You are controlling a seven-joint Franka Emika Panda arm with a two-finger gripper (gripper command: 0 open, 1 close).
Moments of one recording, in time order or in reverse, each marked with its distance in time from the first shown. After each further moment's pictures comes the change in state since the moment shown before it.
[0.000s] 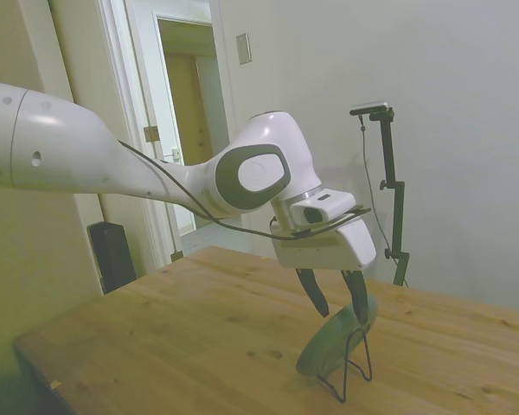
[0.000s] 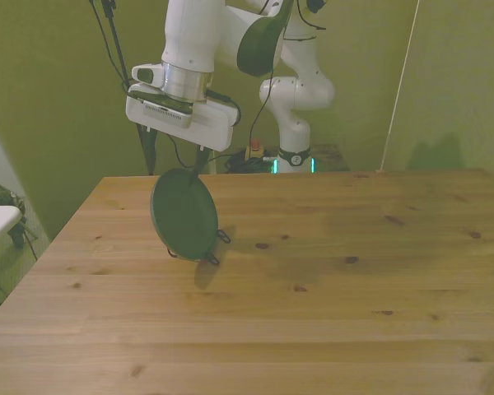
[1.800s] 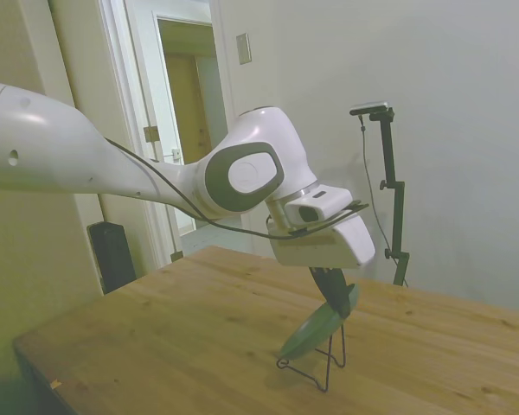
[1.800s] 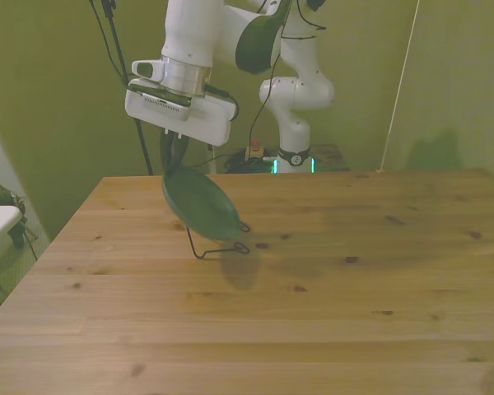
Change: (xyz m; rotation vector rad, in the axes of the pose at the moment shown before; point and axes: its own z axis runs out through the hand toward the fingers) arm -0.001 0.016 -0.013 0.040 0.037 0.016
